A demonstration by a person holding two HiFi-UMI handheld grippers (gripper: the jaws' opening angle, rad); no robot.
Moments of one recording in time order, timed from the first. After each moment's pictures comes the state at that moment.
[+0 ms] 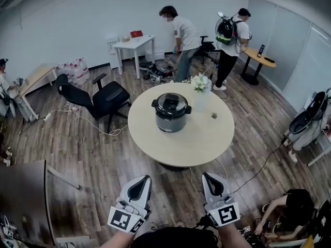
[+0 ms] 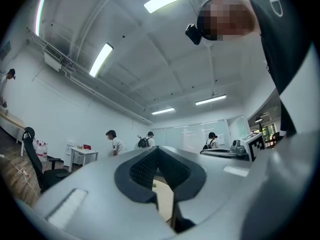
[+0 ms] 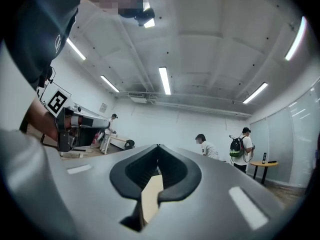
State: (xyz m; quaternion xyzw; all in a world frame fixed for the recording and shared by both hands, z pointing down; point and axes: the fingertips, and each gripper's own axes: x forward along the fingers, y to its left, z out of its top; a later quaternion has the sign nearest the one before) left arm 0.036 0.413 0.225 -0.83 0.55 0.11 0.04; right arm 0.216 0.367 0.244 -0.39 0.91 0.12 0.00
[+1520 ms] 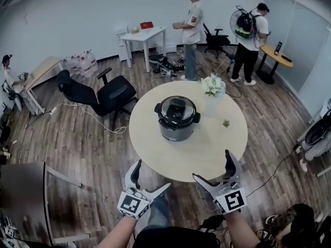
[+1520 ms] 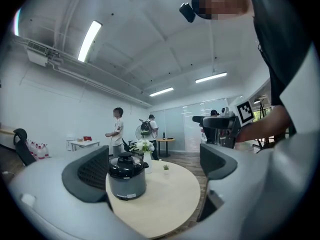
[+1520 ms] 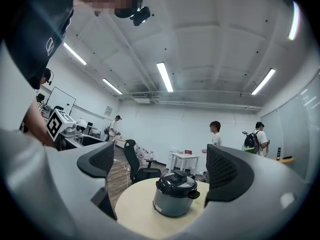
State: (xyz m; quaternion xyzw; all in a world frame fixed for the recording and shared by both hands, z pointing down) left arm 0.041 0.211 0.327 -0.84 0.55 0.00 0.03; right arm 0.206 0.159 0.264 -0.34 0.93 0.11 0.02
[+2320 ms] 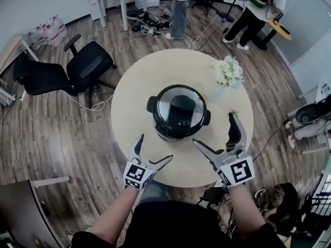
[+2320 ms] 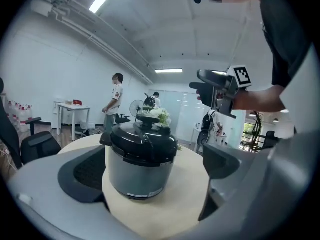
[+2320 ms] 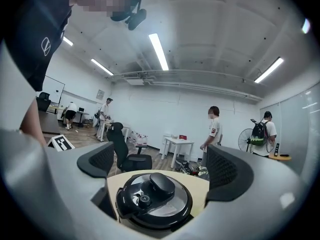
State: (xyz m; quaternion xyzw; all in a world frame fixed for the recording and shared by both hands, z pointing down) left arm -0.062 -0.077 0.492 -0.87 0.48 -0.04 -0.12; right arm 0.066 -0.126 0.306 -0.37 0.92 0.08 -0.07
